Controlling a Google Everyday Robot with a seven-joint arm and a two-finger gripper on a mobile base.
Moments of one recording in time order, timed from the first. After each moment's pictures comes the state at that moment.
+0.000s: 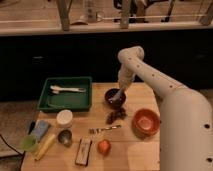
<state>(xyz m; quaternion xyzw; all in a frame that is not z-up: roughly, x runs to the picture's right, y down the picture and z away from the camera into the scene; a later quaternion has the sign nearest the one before) 0.120 0.006 0.887 -0.28 -0.16 -0.33 0.89</state>
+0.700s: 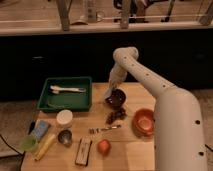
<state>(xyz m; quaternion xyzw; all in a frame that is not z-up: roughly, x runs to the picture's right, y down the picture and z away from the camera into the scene) 0.058 -0.004 0.894 -0.23 -0.25 -0.37 0.86</state>
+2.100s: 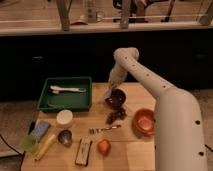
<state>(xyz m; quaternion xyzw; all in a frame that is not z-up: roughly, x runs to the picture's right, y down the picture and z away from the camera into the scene) 0.058 -0.002 0.895 -0.24 -0.25 -0.37 0.86</state>
